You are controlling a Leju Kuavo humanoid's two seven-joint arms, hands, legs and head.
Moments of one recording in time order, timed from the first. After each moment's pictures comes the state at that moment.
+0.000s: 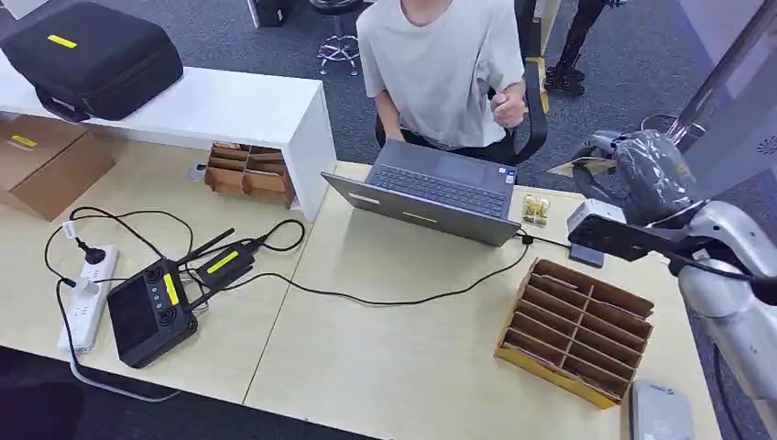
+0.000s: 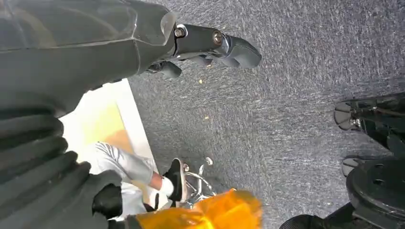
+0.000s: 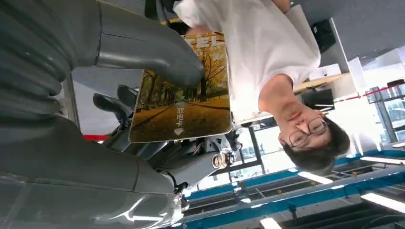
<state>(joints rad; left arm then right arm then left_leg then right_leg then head) 0.68 -0.35 0.79 -1.54 -0.45 -0.99 0.46 -0.81 -0.49 0.69 -1.32 0.47 0.02 -0.25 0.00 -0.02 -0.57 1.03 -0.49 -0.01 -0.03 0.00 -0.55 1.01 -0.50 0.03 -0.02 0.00</state>
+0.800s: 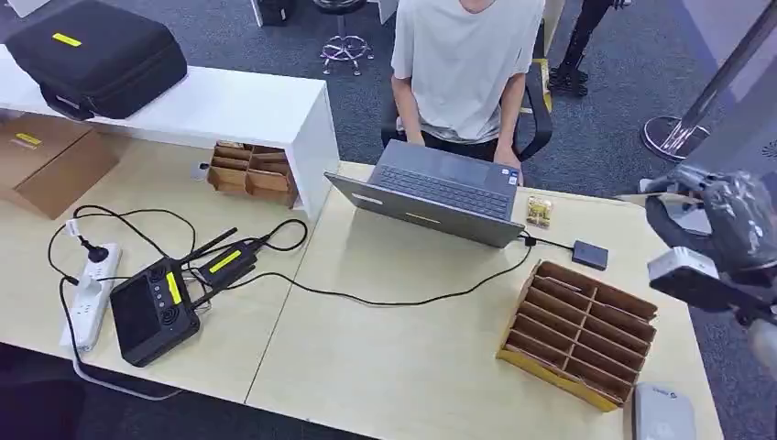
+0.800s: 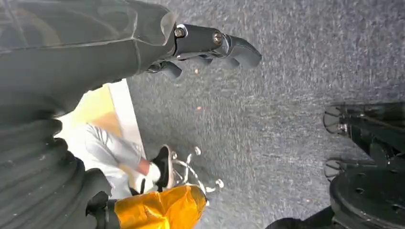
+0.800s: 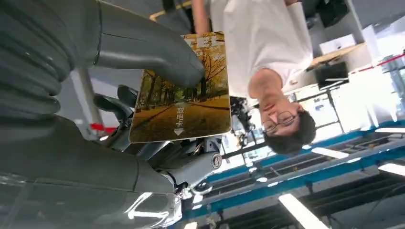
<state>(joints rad) 0.72 -0.36 0.77 -1.54 -0.31 -0.88 0.52 -0.50 -0.69 0.44 -1.48 0.38 -0.10 -0.37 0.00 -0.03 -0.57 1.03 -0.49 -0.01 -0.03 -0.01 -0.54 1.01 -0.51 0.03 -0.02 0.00</state>
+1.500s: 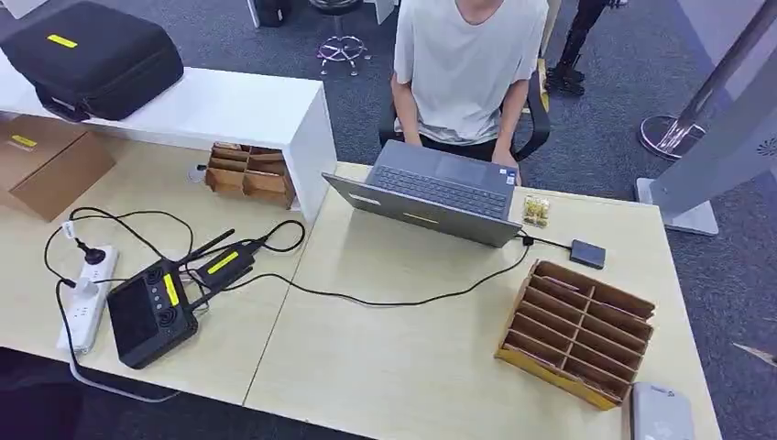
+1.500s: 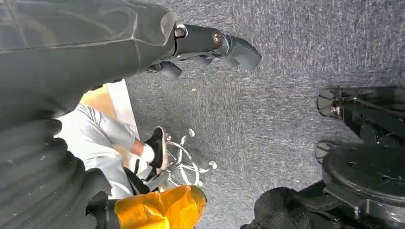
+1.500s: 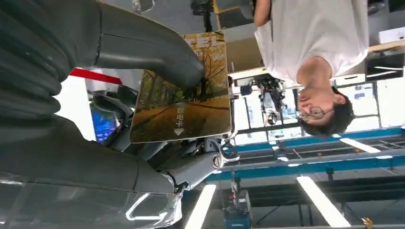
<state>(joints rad) 0.78 -0.36 0.67 -1.56 -0.19 -0.80 0.57 0.41 -0.75 -0.26 -1.92 0.49 -0.22 -0.51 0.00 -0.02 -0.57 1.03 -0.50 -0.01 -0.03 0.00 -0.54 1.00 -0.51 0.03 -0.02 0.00</state>
